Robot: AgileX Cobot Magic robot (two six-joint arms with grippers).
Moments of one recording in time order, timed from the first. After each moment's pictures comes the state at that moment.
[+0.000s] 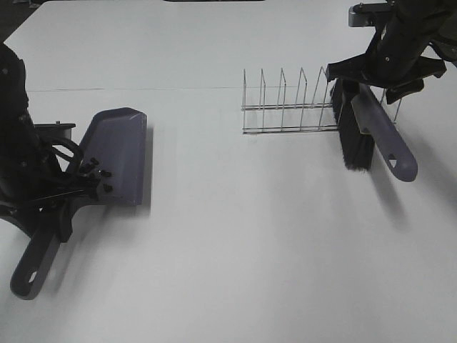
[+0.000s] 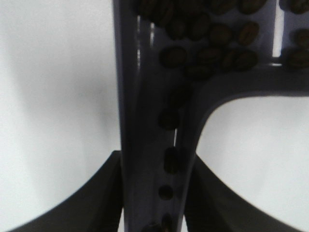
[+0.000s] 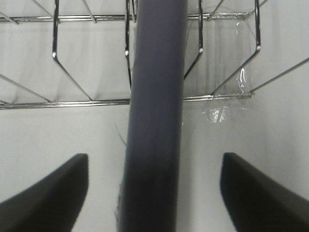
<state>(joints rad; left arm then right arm) -0.29 1.93 -1.09 -0.12 0.93 -0.18 0.11 2.09 -1.55 -0.18 0.69 0.27</state>
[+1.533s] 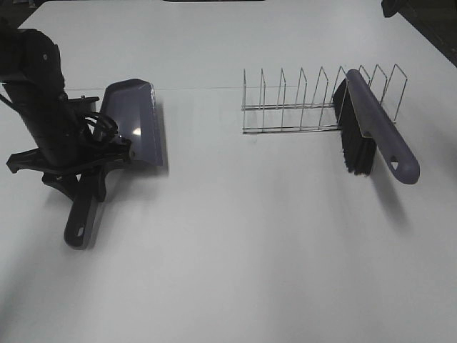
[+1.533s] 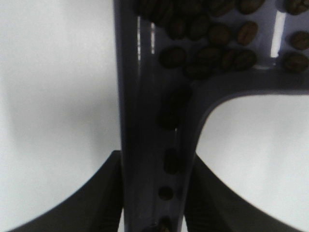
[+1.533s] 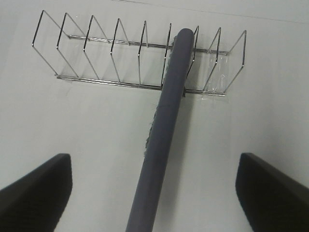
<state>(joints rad) -0.29 2.11 -1.34 -0.14 0.88 -0.24 0.11 1.63 -1.55 0.00 1.01 0.01</state>
